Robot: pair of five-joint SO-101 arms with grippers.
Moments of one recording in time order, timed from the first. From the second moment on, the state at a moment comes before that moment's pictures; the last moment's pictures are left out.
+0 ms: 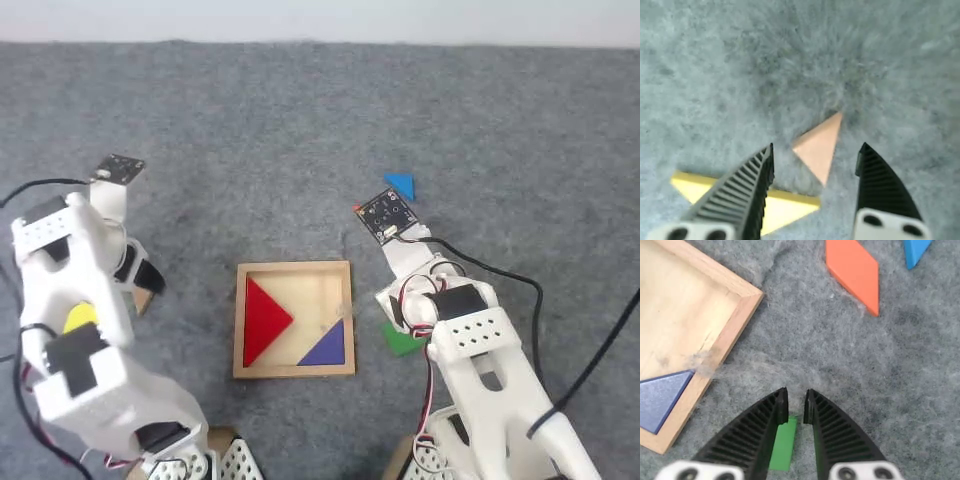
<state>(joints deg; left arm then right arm) -36.0 11.6 22.3 69.3 -39.2 -20.8 -39.4 63.2 49.0 17.0</state>
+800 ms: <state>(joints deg) -35.3 18.7 20.0 68.4 -39.6 -20.8 -39.4 63.2 49.0 17.0</state>
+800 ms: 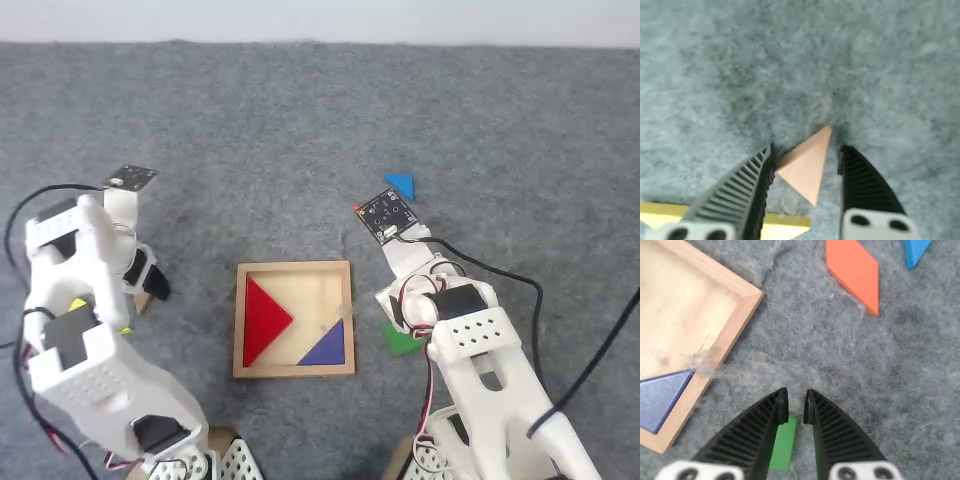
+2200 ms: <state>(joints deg) -12.3 -20.2 37.2 84.4 -48.8 -20.8 -39.4 63.2 49.0 17.0</state>
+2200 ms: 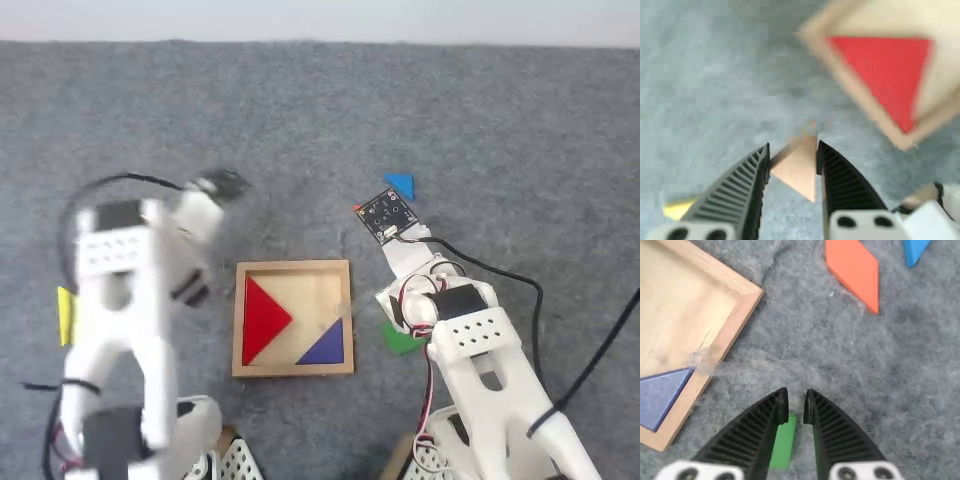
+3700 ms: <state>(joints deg) -6.8 -40.3 56.1 67.3 -26.4 -10.4 -56.2 67.4 52.7 10.2</state>
